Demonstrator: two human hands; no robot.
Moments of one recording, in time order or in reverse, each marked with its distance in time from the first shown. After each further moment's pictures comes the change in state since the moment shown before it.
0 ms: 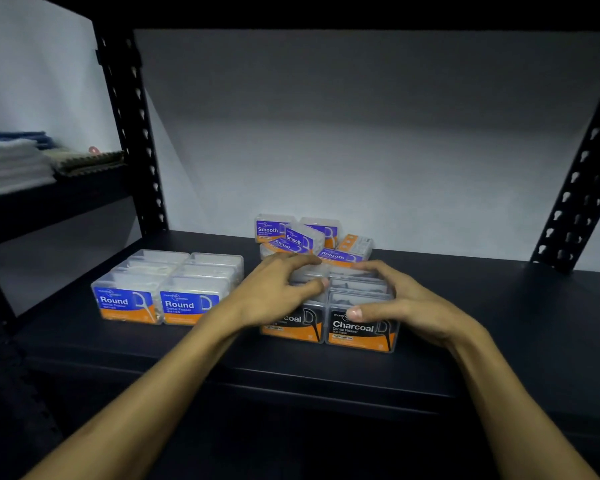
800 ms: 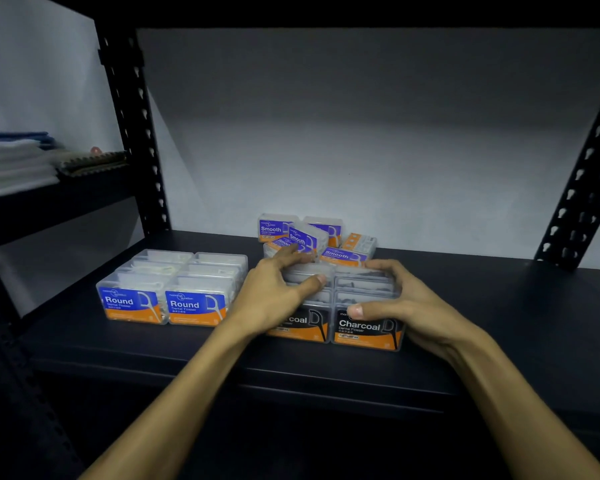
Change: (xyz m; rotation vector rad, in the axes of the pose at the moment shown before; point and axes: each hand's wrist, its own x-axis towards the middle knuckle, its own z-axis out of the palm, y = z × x) left_hand -0.004 -0.012 0.014 -0.297 0.177 -0.122; right_hand -0.007 -0.003 0.021 0.191 0.180 0.065
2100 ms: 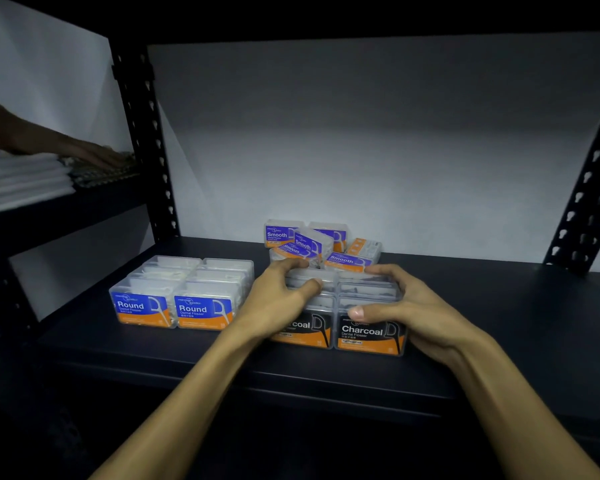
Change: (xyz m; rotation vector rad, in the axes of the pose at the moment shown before) left_hand -0.007 0.009 -0.002 -0.029 0.010 -0.131; right_hand -0.007 -0.011 0.008 0.081 0.037 0.030
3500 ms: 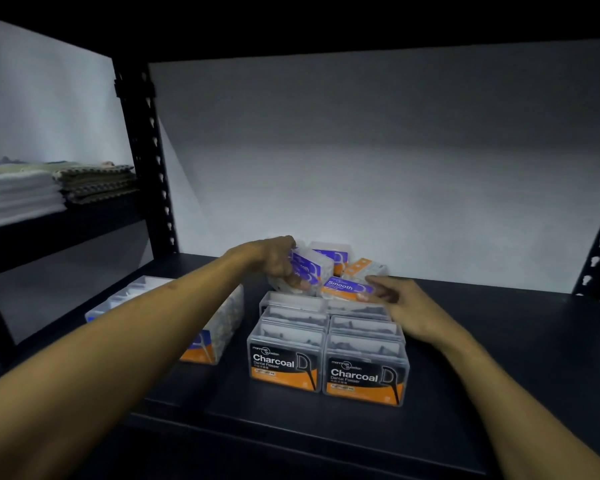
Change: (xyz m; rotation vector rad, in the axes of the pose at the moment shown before) left_hand 0.150 0.020 -0.017 0.594 -0.377 -0.114; right_hand 0.105 0.026 -0.055 -0.595 0.014 -0.158
